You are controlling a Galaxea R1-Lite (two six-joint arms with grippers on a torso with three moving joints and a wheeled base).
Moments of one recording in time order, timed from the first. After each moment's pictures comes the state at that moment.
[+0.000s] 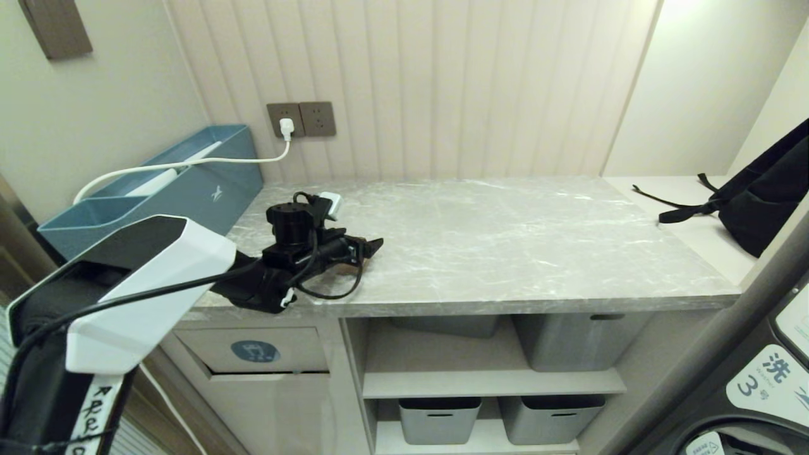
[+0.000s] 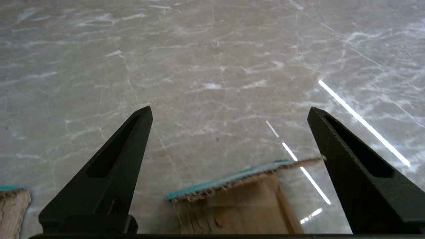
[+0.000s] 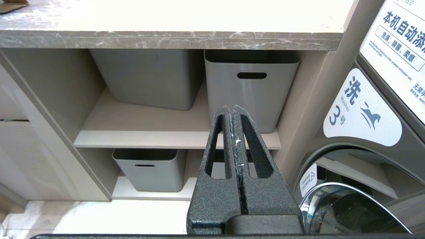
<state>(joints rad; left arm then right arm) -0.31 2.38 -1.50 -0.76 -0.22 0.06 0.01 0.00 0.00 0.00 0.00 0.00</state>
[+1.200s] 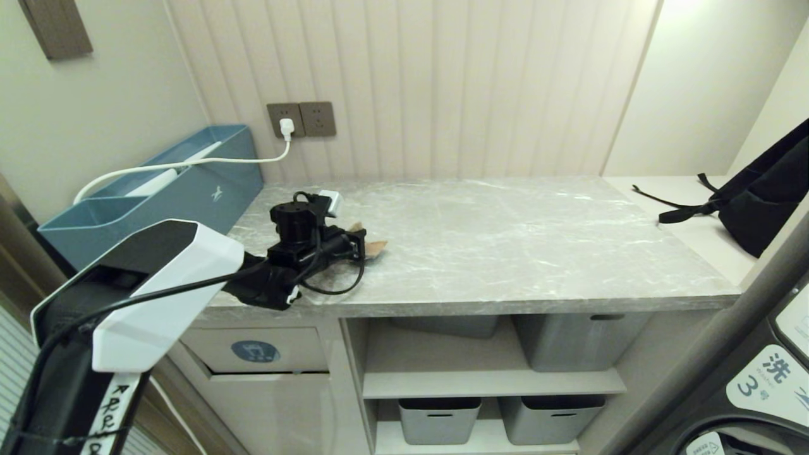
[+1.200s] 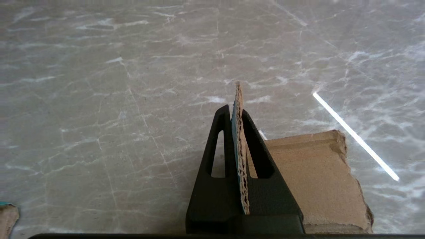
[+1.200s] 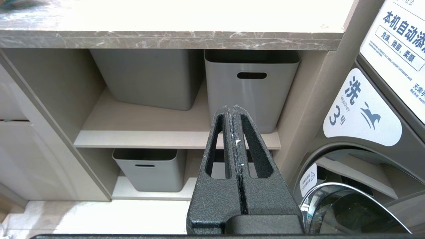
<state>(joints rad) -0.31 2.42 -1.57 -0.77 -0.22 0.00 0.01 0.00 0.00 0.00 0.00 0.00</state>
